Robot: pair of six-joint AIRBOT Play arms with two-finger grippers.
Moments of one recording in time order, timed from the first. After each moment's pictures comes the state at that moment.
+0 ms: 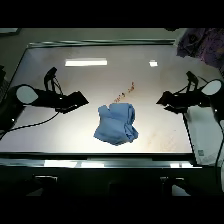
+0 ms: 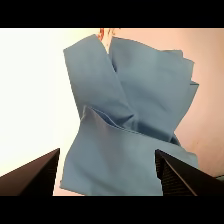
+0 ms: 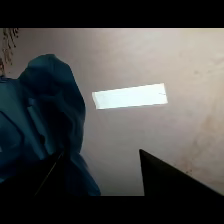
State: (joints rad) left arm -0.30 -1.20 1.20 1.13 -1.06 -1.90; right arm -0.12 -1.32 1.18 -1.05 1.19 1.64
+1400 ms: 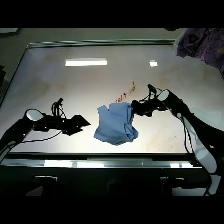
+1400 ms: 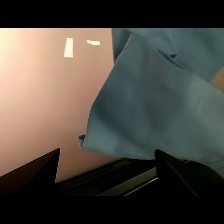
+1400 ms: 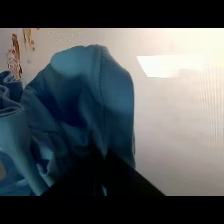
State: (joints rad) left arm -0.16 -1.20 0.72 0.66 -0.99 -1.48; right arm 0.16 -1.60 1.17 -0.91 0.94 1.58
